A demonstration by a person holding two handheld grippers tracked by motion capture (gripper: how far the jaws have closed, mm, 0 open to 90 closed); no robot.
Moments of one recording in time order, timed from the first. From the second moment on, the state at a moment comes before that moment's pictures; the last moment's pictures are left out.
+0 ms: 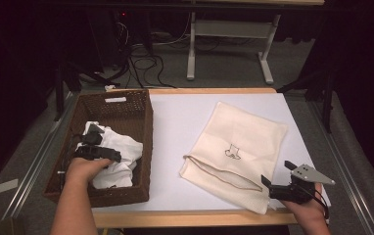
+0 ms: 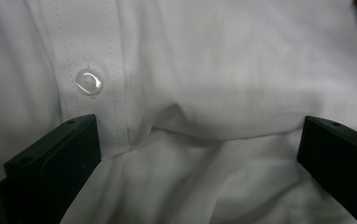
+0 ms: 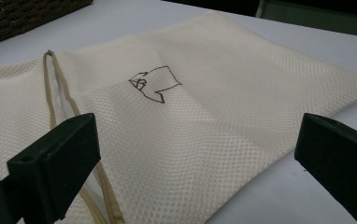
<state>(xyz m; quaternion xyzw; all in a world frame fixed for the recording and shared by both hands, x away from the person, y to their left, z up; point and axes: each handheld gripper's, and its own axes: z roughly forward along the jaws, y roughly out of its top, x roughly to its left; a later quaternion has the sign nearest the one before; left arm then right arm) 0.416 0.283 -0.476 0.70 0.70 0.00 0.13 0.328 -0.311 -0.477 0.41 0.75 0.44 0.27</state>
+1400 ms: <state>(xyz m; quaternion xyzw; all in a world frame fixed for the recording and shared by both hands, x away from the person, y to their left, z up) 0.409 0.263 -0.469 0.75 0.62 0.11 0.17 0.327 -0.312 -0.476 0.41 0.74 0.45 0.28</state>
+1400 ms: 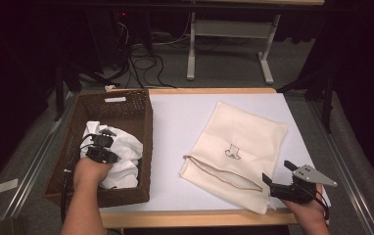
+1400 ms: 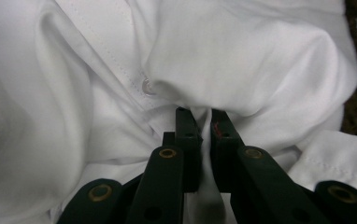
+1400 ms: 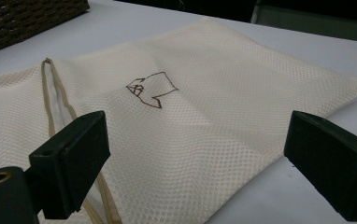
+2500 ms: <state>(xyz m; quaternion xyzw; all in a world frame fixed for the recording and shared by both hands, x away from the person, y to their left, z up) 0.427 0.269 -0.490 0.72 0.69 0.03 0.09 0.329 -0.308 -0.477 0.41 0.75 0.44 0.27</state>
